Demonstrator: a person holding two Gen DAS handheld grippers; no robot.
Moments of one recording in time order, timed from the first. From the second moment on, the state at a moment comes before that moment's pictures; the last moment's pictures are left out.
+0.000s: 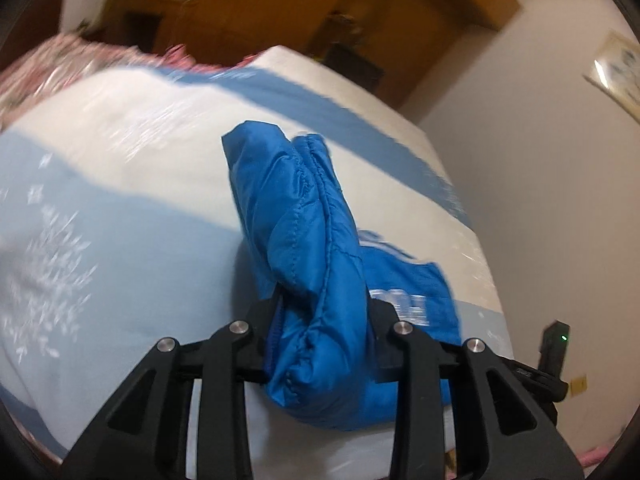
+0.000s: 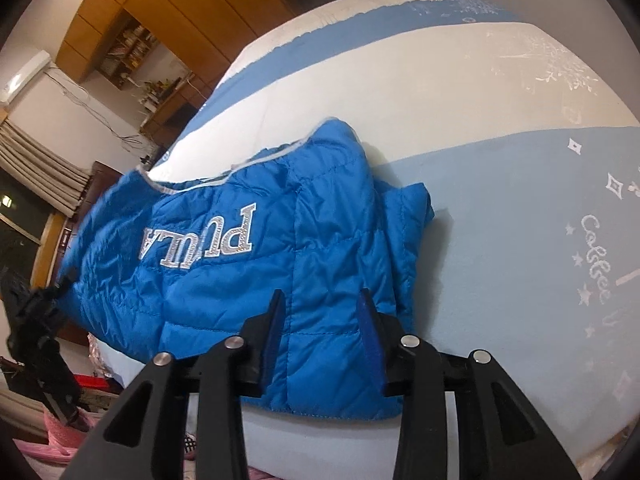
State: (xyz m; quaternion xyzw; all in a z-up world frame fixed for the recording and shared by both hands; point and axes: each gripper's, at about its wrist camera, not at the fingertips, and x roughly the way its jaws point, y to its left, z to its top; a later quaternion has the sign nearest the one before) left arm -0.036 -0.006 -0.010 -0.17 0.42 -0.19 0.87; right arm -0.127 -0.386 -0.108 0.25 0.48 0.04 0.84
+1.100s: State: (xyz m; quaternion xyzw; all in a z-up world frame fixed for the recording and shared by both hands) left arm -0.030 -0.237 -0.116 0.00 0.53 -0.29 0.80; right arm -0.135 -0.410 -0.094 0.16 0.54 0.01 0.83
